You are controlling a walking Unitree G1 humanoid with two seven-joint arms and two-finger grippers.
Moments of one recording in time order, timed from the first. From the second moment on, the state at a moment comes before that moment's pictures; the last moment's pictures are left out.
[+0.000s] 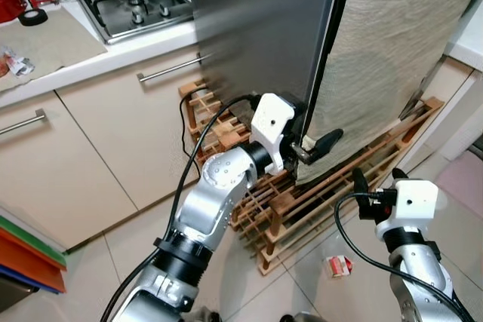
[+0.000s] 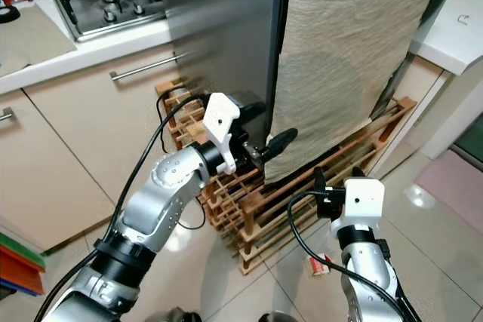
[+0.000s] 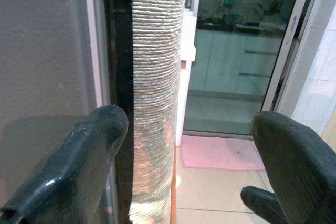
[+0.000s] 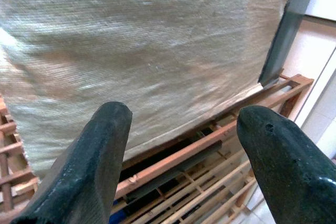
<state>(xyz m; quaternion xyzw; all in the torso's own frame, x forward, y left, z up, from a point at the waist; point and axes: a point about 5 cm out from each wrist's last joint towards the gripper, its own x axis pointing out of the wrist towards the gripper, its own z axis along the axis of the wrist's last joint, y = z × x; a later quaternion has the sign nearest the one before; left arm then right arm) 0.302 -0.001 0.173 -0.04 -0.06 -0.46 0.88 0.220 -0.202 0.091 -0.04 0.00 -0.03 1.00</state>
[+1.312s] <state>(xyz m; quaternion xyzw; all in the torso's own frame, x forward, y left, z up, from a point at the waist) 0.316 -0.019 0.148 0.01 0.02 -0.44 0.90 0.218 -0.202 0.089 -0.04 0.02 -0.02 1.00</state>
